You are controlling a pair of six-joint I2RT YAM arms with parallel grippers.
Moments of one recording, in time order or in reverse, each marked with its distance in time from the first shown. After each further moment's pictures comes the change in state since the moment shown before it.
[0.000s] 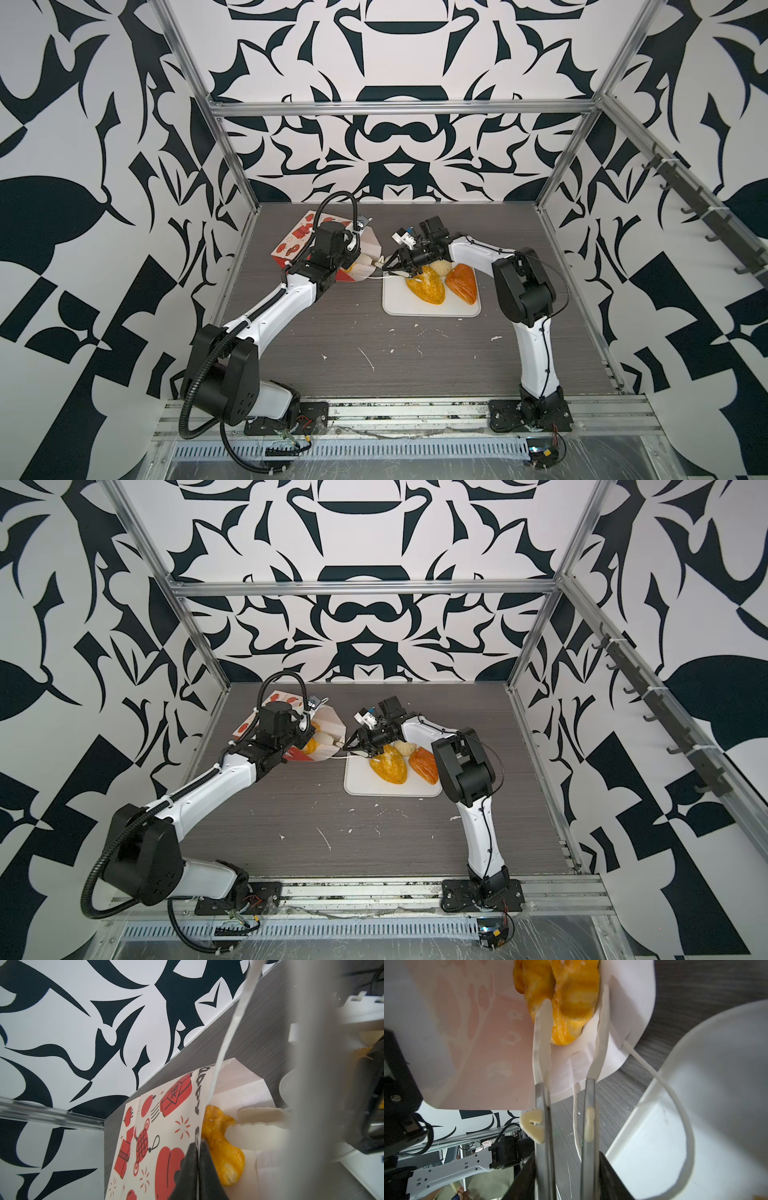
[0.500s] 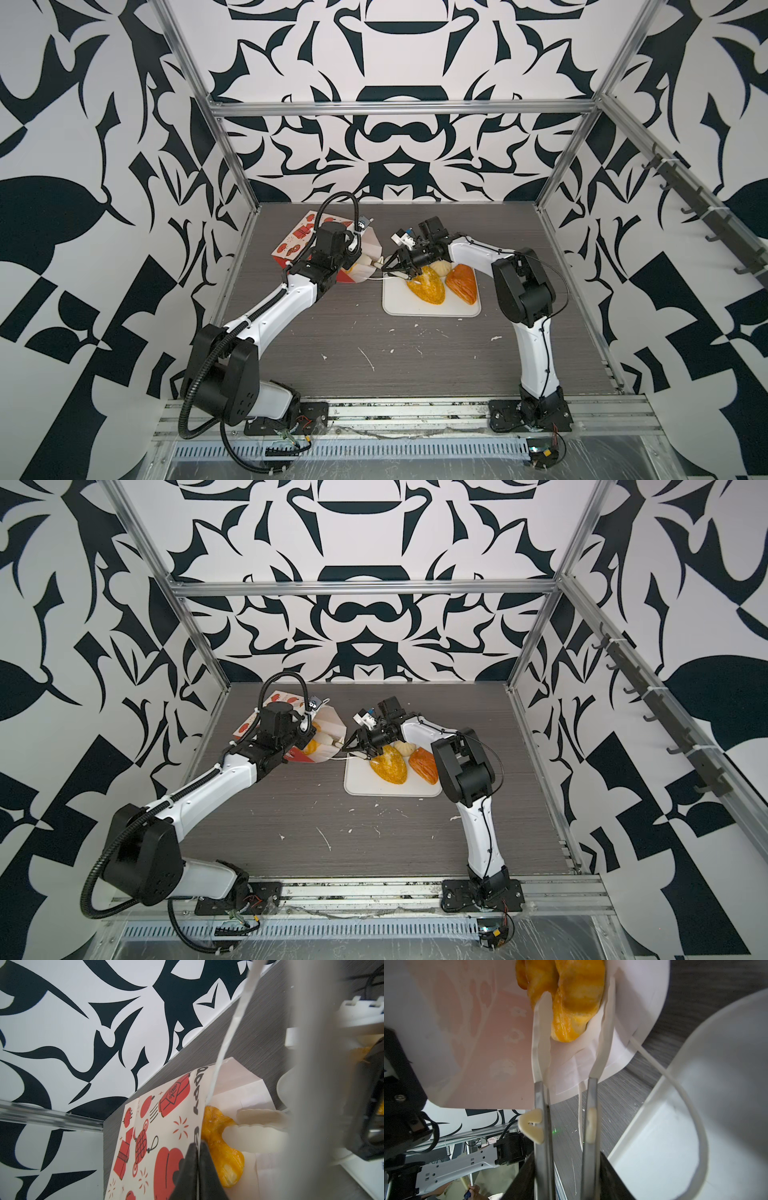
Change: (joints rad) left arm -0.010 0.000 0.000 0.000 0.000 0.000; right arm 0.006 0.000 0.000 -0.007 -0.020 0.012
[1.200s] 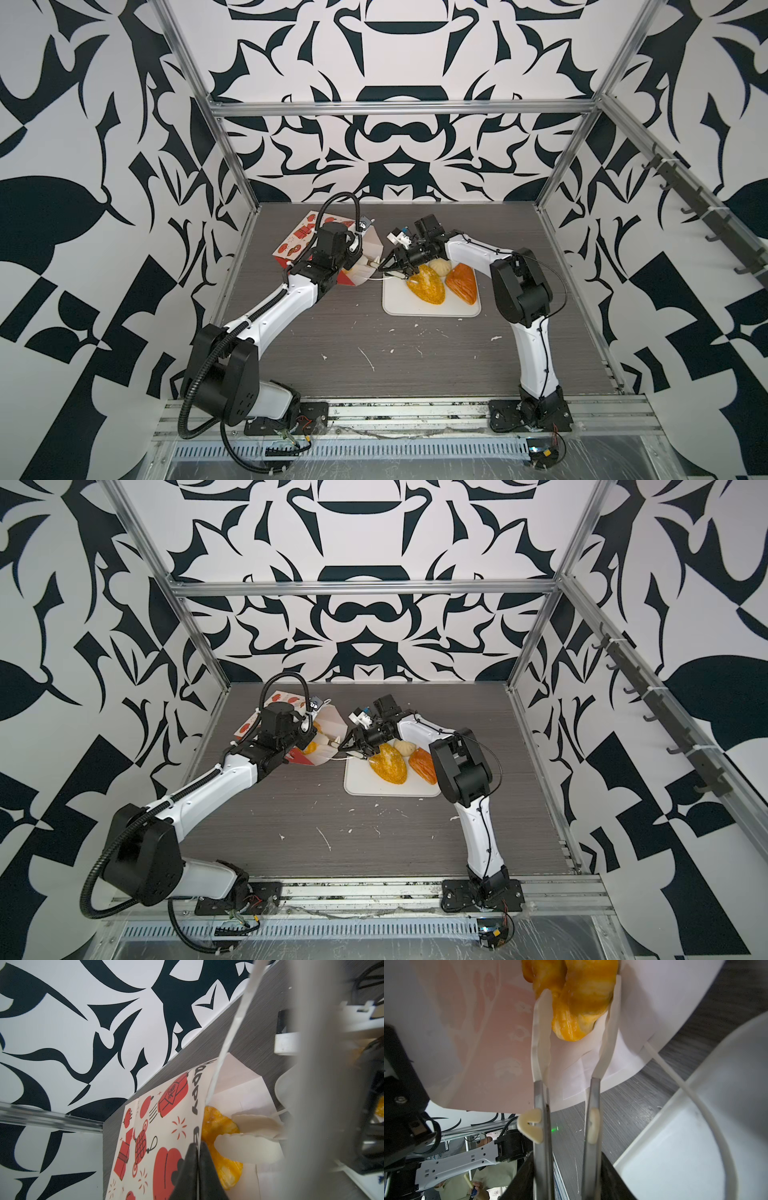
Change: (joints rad) left arm -0.008 0.000 0.000 0.001 0.000 0.000; right arm 0.023 0.021 0.060 -0.066 -0.001 -0.032
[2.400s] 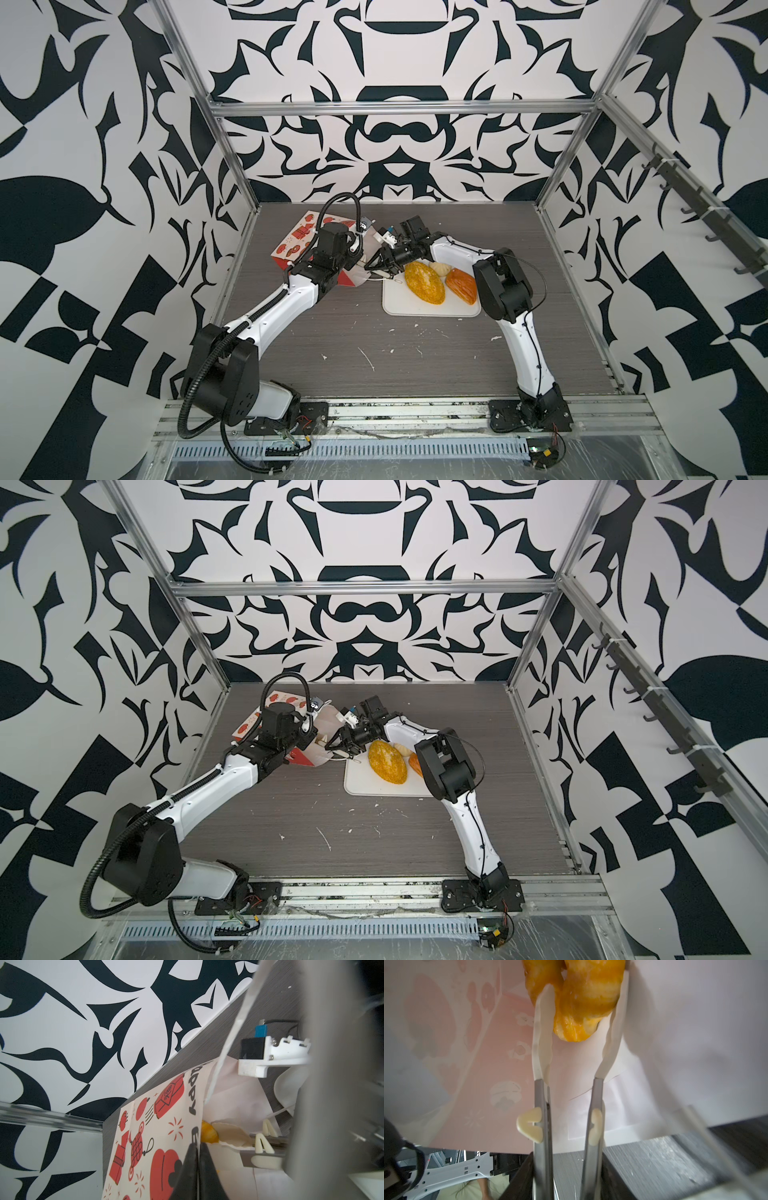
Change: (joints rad) left arm -0.007 0.000 -0.001 -0.002 -0.008 -0.001; right arm 0.062 0.141 0.150 0.113 -0.006 0.073
